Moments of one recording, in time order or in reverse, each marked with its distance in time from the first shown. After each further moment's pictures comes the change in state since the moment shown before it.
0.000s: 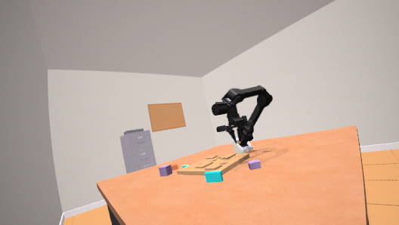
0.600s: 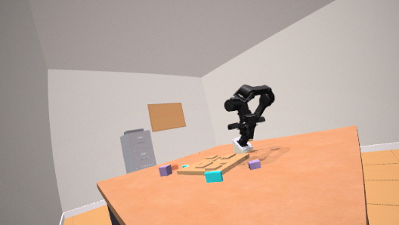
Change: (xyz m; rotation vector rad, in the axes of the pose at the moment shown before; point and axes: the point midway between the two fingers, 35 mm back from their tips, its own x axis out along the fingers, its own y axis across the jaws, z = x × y) arm -0.004 0.051 0.041 -0.010 -0.032 0.025
